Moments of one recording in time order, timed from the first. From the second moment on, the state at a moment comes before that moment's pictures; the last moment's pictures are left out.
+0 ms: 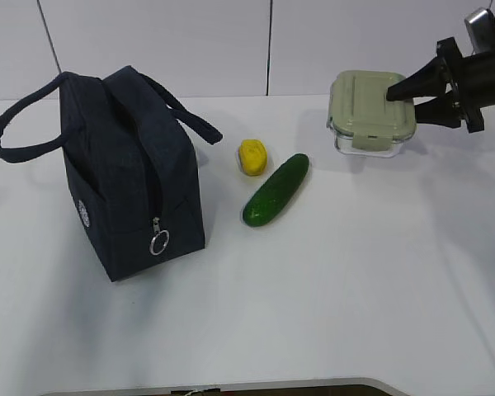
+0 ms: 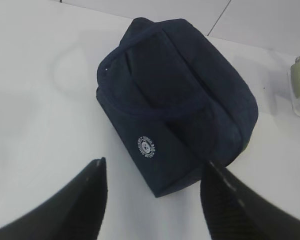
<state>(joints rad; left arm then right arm) -0.01 0.71 -0.73 -0.43 0.68 0.04 -0.25 2.17 -1.71 1.15 1.17 -0.66</state>
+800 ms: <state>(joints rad) -0.02 1.34 -1.08 -0.90 0.79 0.19 -0.20 2.14 -1.70 1.18 1.17 -0.65</state>
